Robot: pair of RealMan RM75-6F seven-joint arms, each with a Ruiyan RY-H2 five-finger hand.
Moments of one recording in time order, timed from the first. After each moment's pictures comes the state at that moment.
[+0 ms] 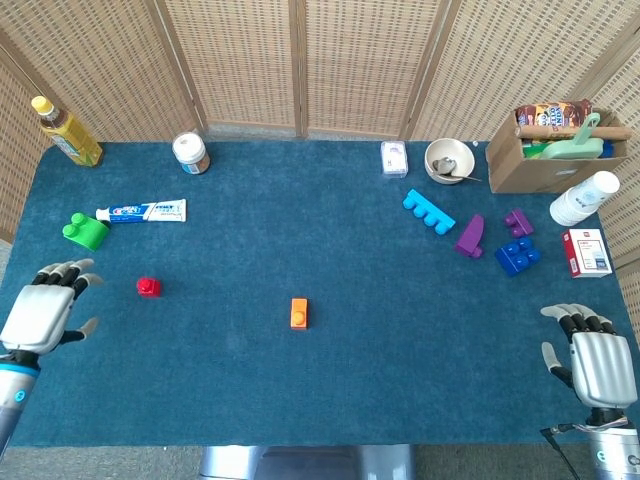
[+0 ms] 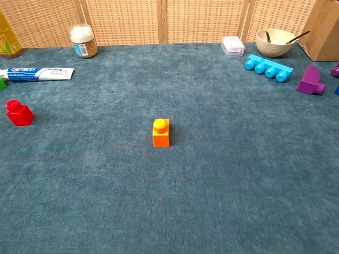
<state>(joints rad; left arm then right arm) -0.28 -1.06 -0.10 -1.74 1.30 1.21 0.29 0.05 -1.18 0.09 -1.65 -1.50 1.56 -0.16</state>
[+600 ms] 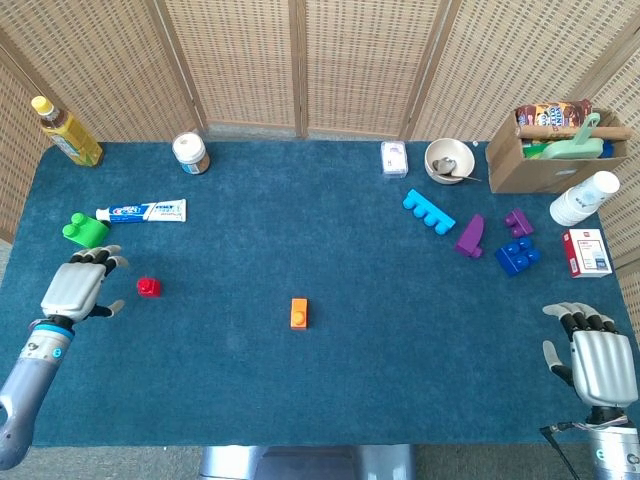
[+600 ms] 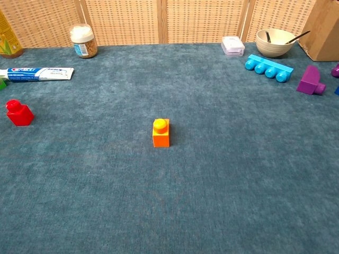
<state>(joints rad) -0.44 -1.20 -0.14 -1.52 1.15 0.97 0.23 0.05 -1.17 0.10 -1.67 -1.48 1.55 -0.20</state>
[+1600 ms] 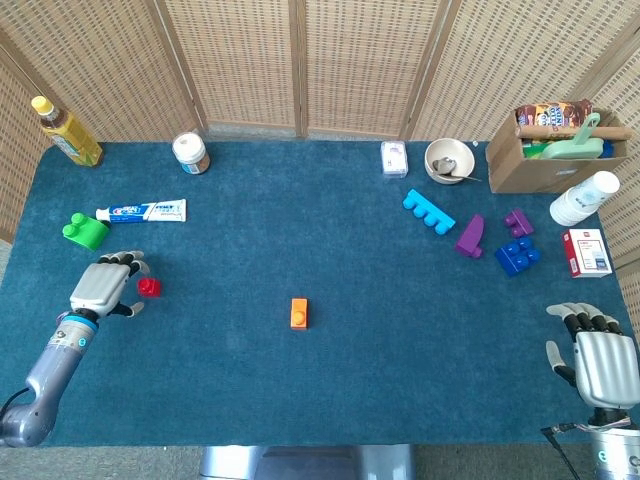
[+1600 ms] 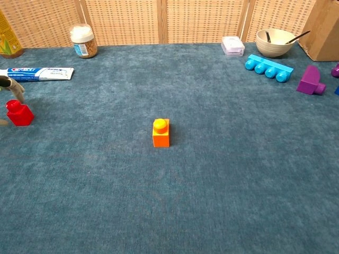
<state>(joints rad) -0.52 -1.31 -0.11 -1.39 1.11 0.87 0.20 0.04 -1.17 0.10 -1.68 -1.48 1.57 -0.22</state>
